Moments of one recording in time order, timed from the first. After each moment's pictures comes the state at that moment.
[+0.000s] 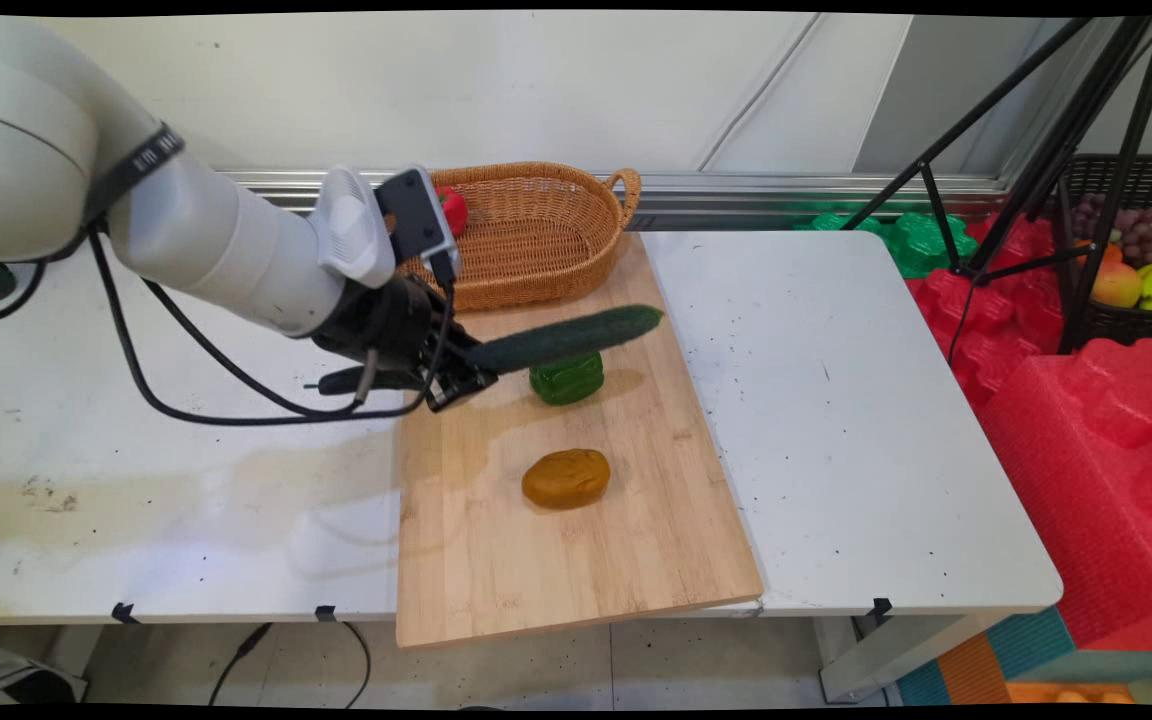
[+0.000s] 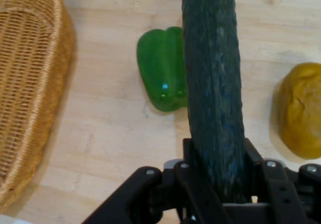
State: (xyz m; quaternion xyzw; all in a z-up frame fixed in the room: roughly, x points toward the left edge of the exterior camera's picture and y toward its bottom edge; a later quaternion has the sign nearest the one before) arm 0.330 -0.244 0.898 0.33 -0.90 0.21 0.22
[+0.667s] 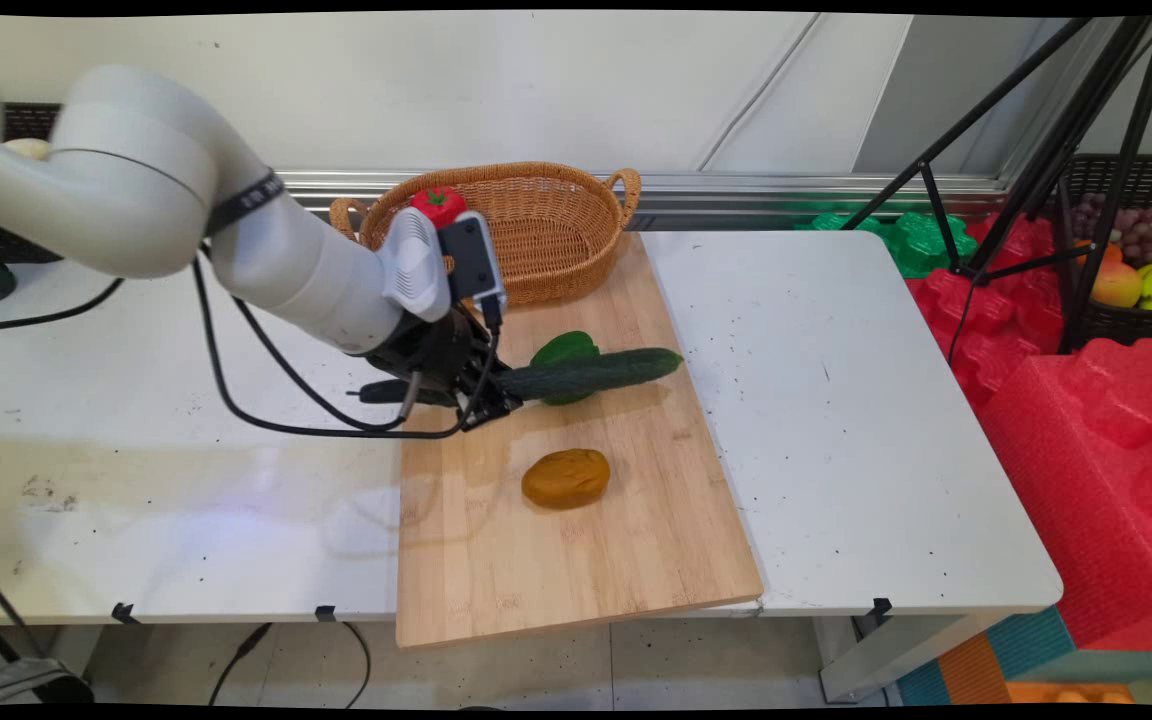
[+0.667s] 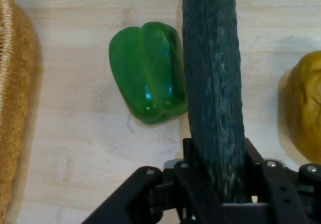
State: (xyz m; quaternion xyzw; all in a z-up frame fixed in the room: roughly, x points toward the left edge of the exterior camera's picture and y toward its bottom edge) arm 0.316 -0.279 0.858 0.28 -0.92 0.19 0.21
